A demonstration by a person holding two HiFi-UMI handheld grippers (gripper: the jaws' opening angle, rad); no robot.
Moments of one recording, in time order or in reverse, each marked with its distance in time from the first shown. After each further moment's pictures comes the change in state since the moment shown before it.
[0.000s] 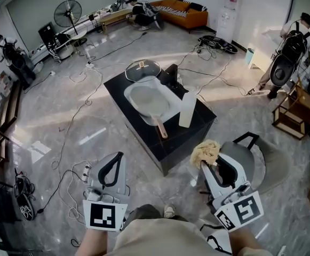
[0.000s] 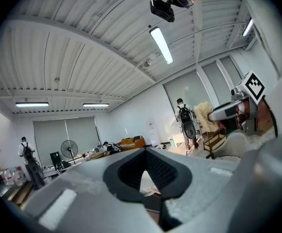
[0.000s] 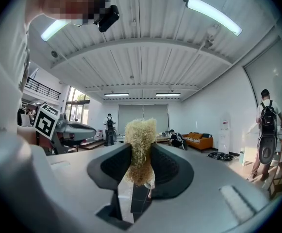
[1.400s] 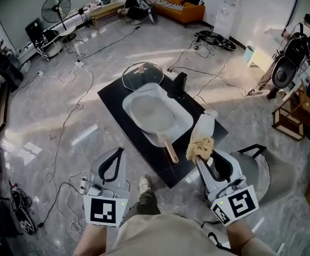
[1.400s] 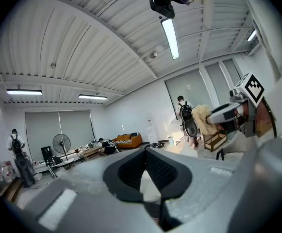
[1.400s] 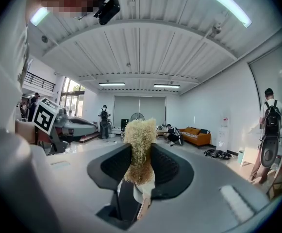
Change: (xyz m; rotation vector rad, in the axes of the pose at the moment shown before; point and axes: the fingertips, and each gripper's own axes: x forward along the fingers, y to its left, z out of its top) left arm 0.160 0.124 -0.052 -0.038 0.024 -0.073; right arm 0.202 -0.033 -0.031 -0.024 0.091 -0.046
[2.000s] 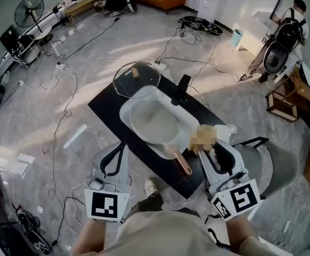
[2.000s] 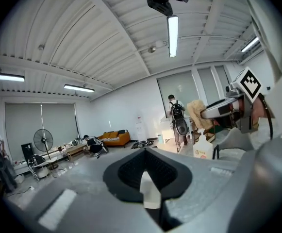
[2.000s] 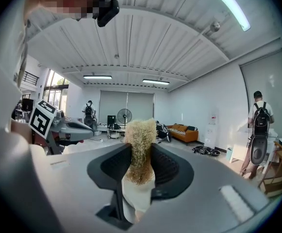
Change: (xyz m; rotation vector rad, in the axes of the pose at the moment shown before) left arm 0.120 0.099 -0.023 -0.002 0.039 -0.194; right arm 0.136 -0.016 0.018 0.021 0.052 -0.173
